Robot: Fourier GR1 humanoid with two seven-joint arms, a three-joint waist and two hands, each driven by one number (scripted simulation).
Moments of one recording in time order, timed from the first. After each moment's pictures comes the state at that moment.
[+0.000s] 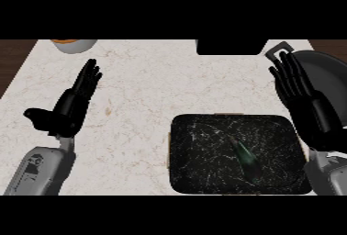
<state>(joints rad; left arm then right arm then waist) -0.29 0.27 -0.10 -1.42 0.17 0.07 -0.06 -0.23 -0.38 0.13 -1.70 -0.29 -0.06 -0.04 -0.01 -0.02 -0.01</state>
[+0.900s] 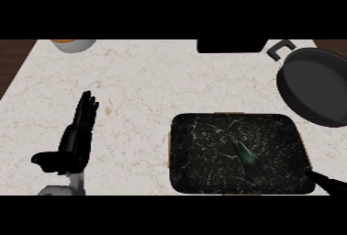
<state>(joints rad) -0.03 0.13 -0.12 -1.54 0.10 0.23 -0.14 0.23 -0.46 -0.16 -1.84 -0.10 -0.06 -0.50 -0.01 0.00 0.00</state>
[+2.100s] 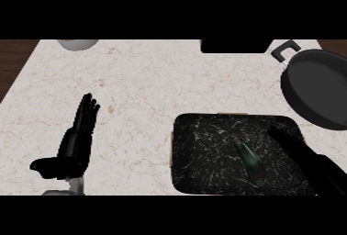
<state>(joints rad) 0.00 0.12 -0.12 -1.58 0.08 0.21 -0.13 0.19 -0.58 0.24 -2.07 0.44 0.22 0.33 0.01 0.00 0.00</state>
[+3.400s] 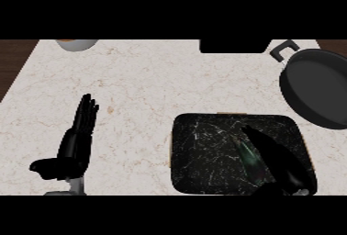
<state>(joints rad) 0.01 0.06 -0.07 -1.59 0.03 0.17 -0.13 0.07 -0.31 0.27 -1.70 0.75 0.29 0.28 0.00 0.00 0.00</state>
